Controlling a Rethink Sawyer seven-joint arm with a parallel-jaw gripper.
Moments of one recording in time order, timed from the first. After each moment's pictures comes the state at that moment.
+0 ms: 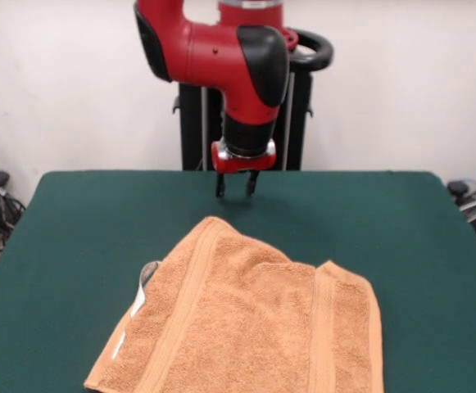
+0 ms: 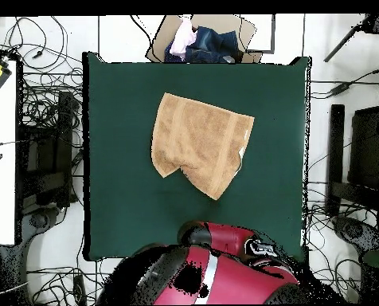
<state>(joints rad) -0.30 -0.40 -0.12 2.02 -0.28 0.12 1.37</state>
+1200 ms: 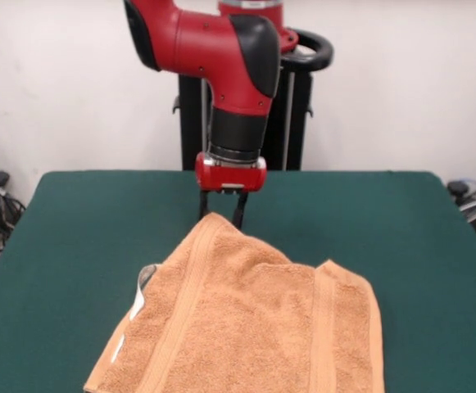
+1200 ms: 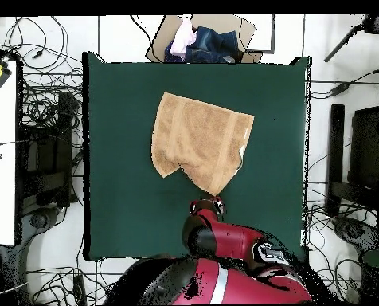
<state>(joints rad) -0.32 -0.46 -0.12 2.02 -0.28 -0.29 1.37</state>
